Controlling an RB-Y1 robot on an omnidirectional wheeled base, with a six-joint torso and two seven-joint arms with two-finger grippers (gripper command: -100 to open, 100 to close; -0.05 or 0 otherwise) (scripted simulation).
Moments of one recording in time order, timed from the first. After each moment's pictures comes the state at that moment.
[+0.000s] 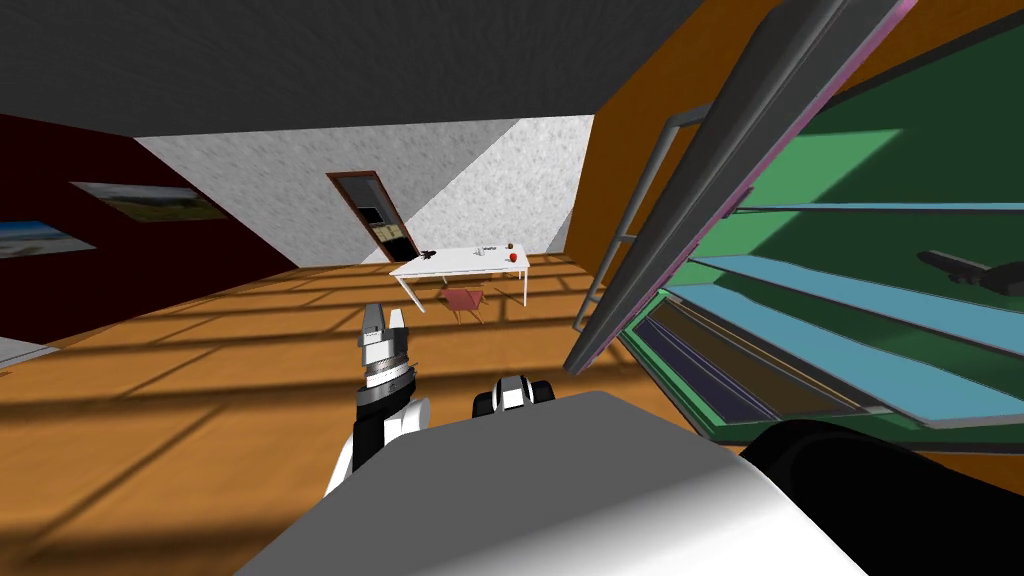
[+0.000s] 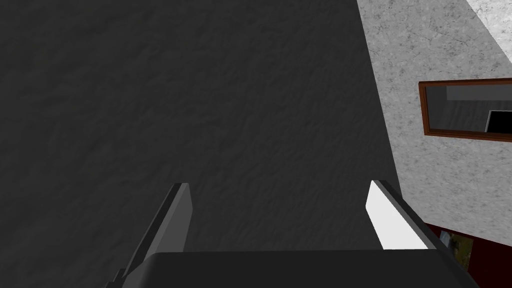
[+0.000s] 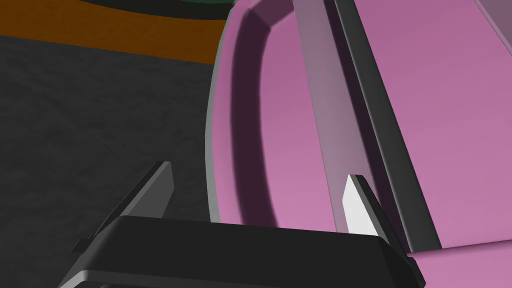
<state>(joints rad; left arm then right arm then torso) 0.53 -0.03 0.04 -2.24 -0.07 -0.55 -0.15 0.98 -0.81 -1.32 -1.69 0.78 -0.27 0.34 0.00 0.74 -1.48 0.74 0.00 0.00</state>
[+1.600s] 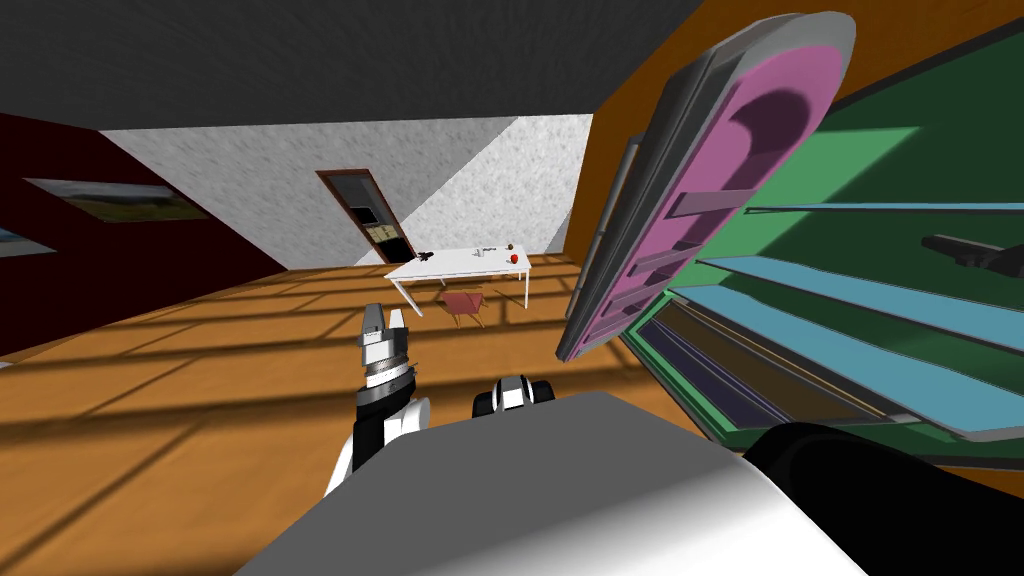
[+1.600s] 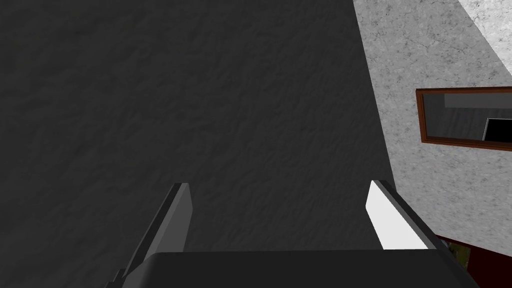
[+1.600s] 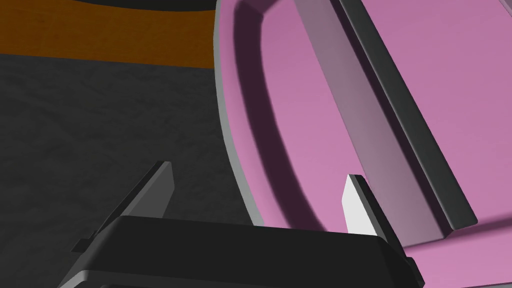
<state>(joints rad) 0.53 -0.03 0.04 -2.24 -0.07 -0.55 -0.15 1.05 -0.89 -1.34 -1.66 0.71 -0.25 0.24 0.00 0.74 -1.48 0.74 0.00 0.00</state>
